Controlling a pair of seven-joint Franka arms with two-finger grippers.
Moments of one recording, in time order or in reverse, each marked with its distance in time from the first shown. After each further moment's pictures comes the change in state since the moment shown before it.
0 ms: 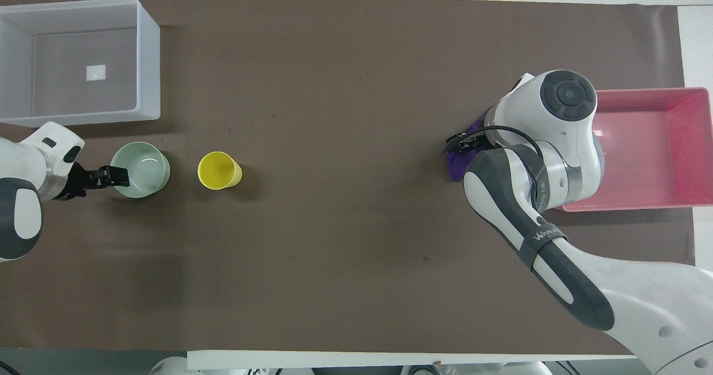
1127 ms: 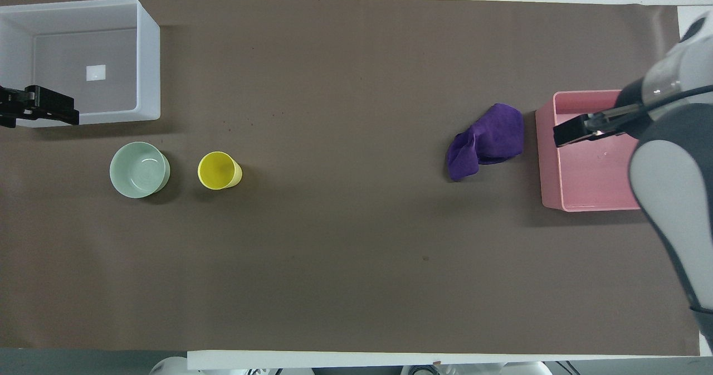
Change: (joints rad) left arm -0.133 0.020 -0.013 0.694 -0.001 -0.655 0.042; right arm -0.120 -0.235 -0.001 0.324 0.002 -0.595 -0.129
